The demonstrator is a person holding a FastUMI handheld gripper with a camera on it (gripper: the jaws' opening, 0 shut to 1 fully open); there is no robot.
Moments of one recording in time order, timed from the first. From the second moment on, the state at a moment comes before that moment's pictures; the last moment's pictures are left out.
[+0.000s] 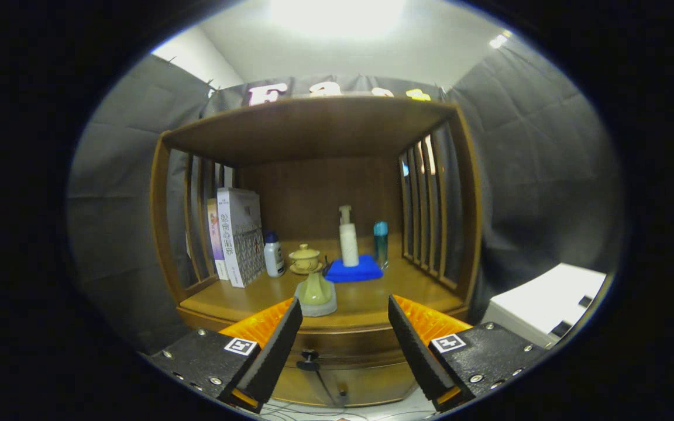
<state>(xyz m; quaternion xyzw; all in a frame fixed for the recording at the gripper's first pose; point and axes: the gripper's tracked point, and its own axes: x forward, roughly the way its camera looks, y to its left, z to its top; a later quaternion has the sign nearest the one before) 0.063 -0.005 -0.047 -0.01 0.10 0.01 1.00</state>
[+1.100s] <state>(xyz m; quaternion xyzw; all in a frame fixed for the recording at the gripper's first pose) -0.030 0.005 0.026 -0.01 0.06 0.03 1.00</state>
